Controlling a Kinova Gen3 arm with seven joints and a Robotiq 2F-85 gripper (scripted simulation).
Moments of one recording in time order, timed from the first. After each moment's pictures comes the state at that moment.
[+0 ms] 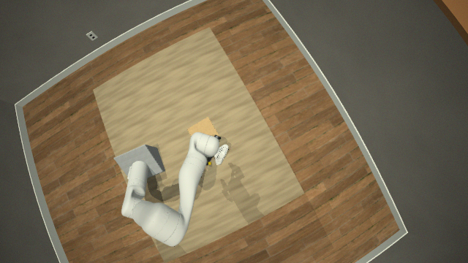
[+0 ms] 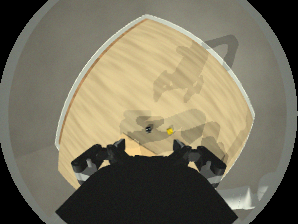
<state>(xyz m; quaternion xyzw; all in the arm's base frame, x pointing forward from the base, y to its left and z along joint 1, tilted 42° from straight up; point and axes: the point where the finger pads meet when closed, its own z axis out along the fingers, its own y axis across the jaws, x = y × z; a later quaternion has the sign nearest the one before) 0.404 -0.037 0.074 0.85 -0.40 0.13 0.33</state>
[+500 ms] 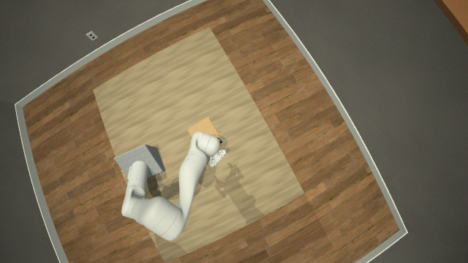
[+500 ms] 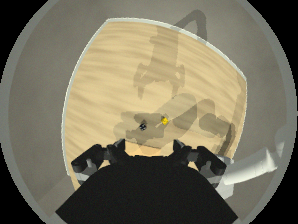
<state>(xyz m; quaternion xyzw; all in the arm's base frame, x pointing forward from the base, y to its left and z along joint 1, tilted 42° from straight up) 0.390 -0.042 0.062 0.76 -0.55 0.17 0.31</state>
